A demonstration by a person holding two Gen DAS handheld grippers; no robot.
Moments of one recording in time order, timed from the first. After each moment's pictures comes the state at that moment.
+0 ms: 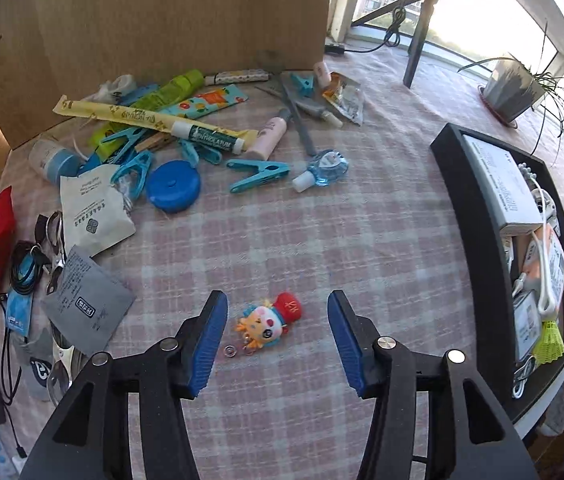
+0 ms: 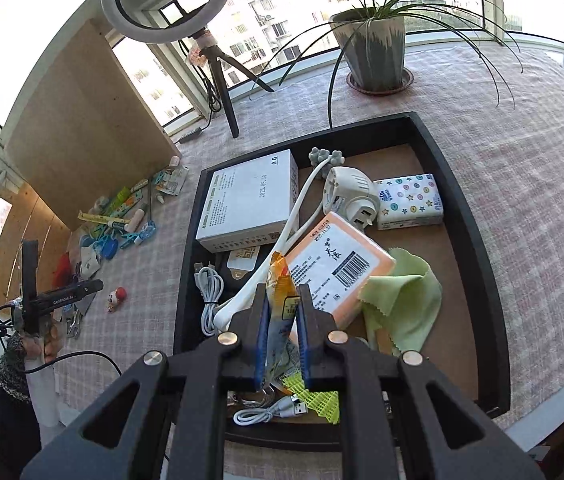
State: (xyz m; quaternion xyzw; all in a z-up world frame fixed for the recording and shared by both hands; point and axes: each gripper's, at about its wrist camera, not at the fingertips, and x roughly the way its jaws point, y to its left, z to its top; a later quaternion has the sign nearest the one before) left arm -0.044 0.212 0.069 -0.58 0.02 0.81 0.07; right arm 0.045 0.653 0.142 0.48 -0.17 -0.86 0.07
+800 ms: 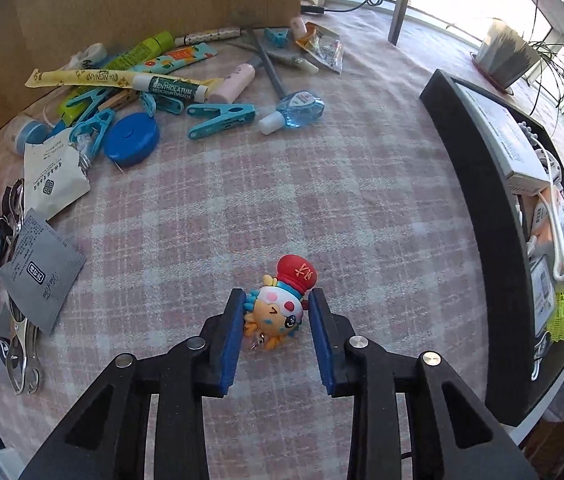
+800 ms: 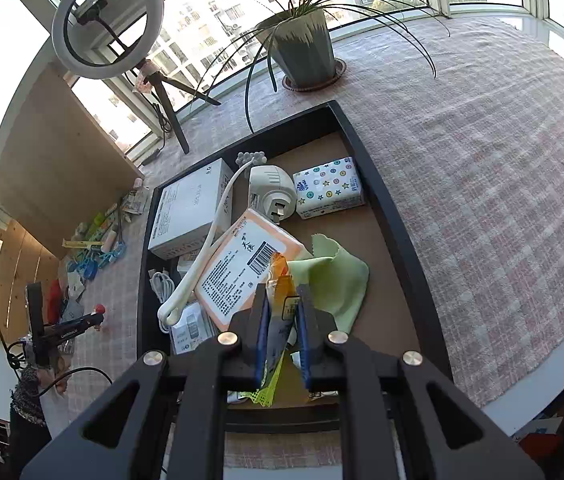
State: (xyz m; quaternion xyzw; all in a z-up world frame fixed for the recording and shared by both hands) left arm -0.017 0.242 0.039 -0.59 0.02 0.80 0.10; right arm 0.072 0.723 0.128 0.48 -0.21 -0.85 0.03
